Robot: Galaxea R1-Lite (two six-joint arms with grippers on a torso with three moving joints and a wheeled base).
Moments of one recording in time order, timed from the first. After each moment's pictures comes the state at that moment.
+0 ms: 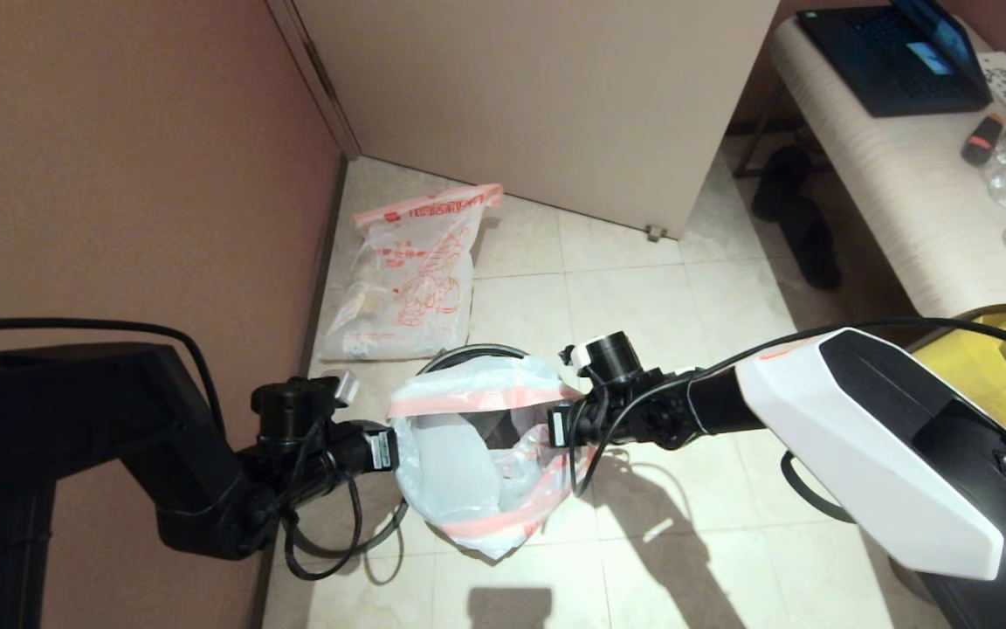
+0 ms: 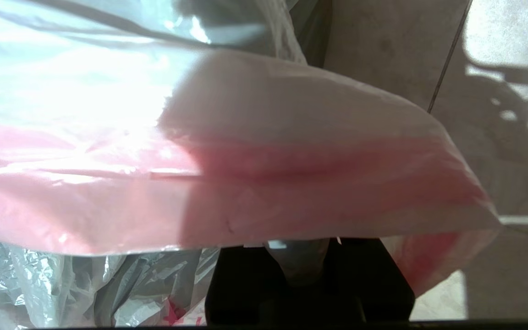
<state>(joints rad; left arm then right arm) -0.16 2.21 -0.68 -1.06 -0.12 -0.16 0.58 2.51 -1.79 -0.02 0.08 0.35</state>
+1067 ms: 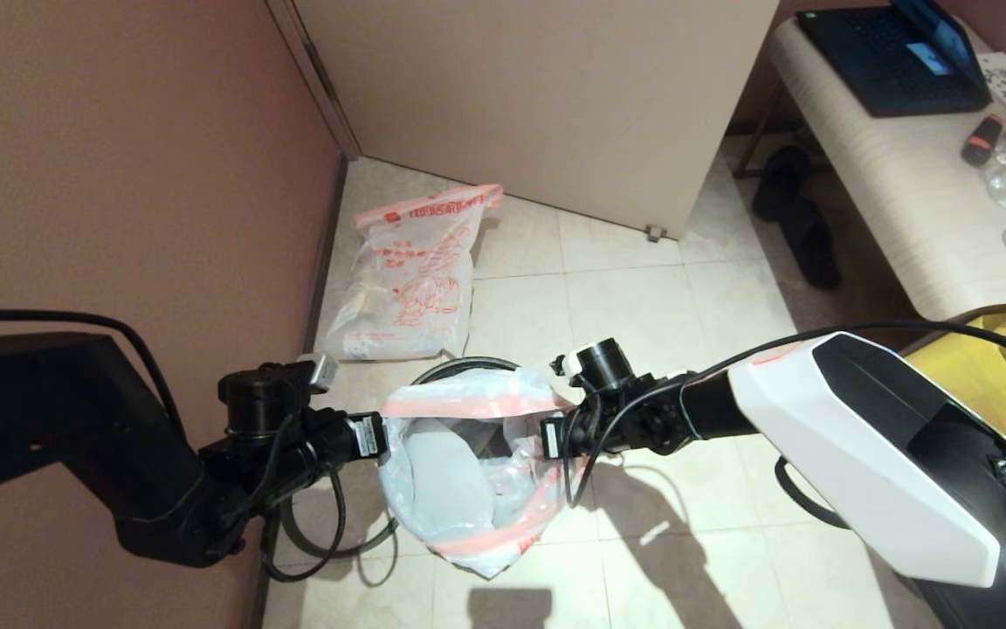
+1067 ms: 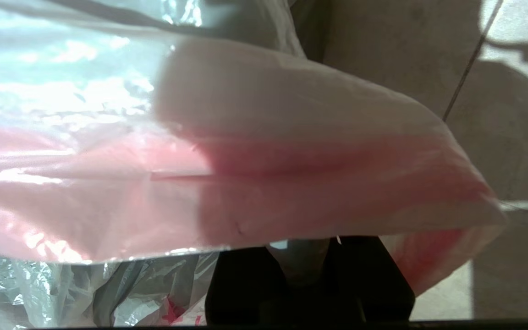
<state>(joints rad) -0.16 2.09 -0.61 -1.08 -0.12 -0.19 0.60 2.51 -1.79 0.03 0.11 0.35</state>
